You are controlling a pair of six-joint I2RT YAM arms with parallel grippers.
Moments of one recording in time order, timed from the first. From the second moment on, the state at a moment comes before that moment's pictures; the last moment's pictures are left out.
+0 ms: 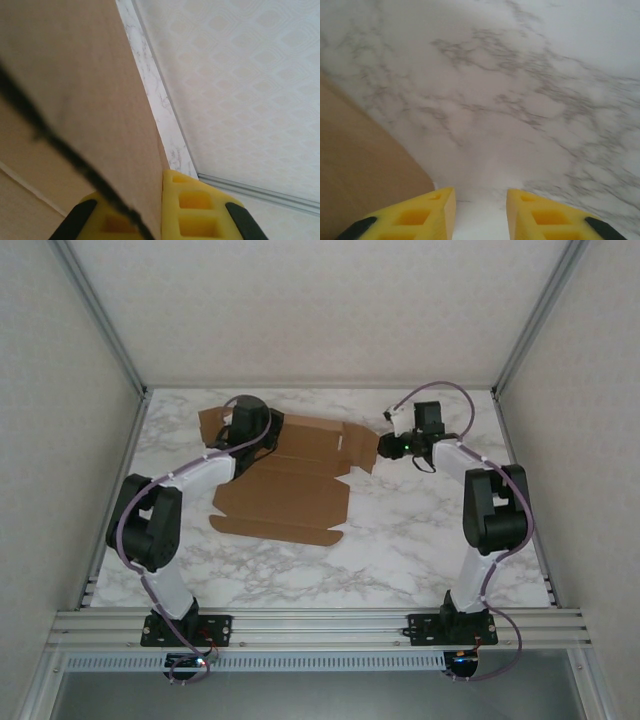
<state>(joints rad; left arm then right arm) -0.35 1.78 1.20 0.14 -0.02 -1.43 0.19 1.86 1.24 -0.19 -0.44 -0.22</state>
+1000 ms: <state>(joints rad) -0.32 1.82 1.26 0.07 0.11 -1.41 0.41 1.81 1.21 -0.10 -0.43 -0.38</state>
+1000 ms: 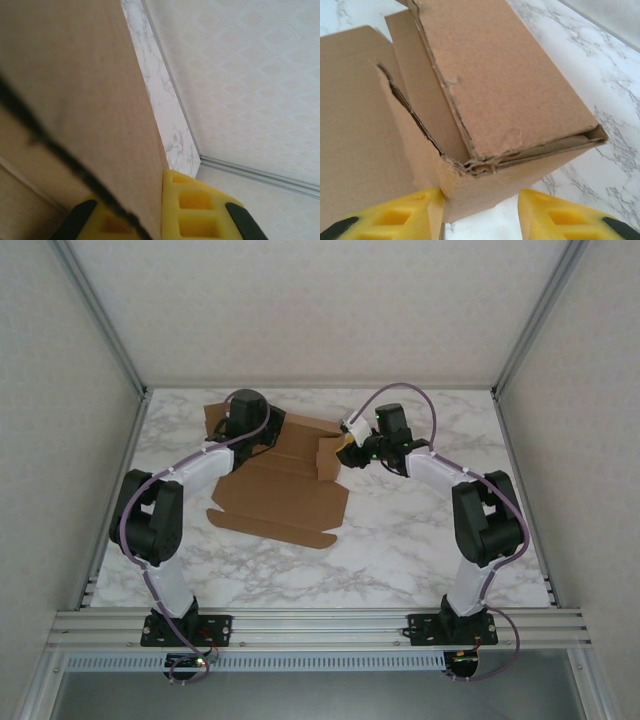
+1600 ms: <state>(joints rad) -0.32 1.71 1.10 0.16 0.07 -1.45 0.49 1.79 1.15 -0.02 -0.21 -0.24</state>
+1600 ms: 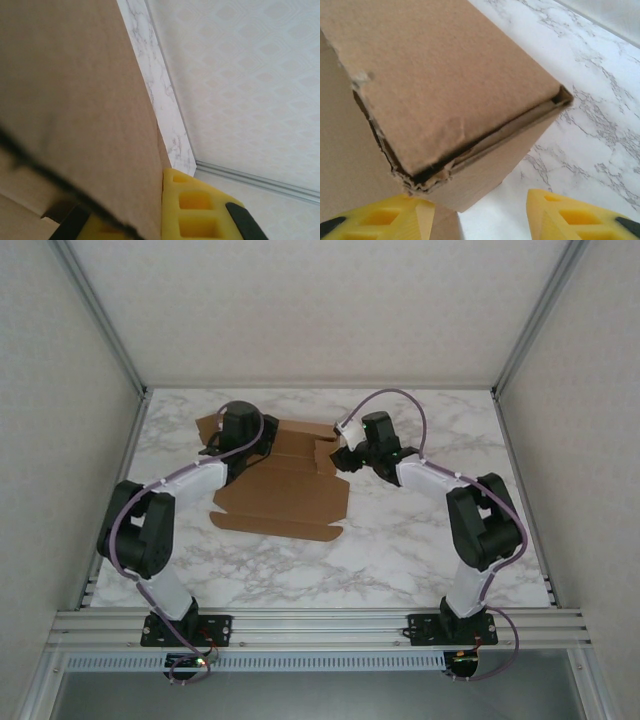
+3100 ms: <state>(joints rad) -0.42 1.72 1.13 0.10 -0.07 -1.49 0.47 1.67 0.98 0.06 -0.14 -0.10</state>
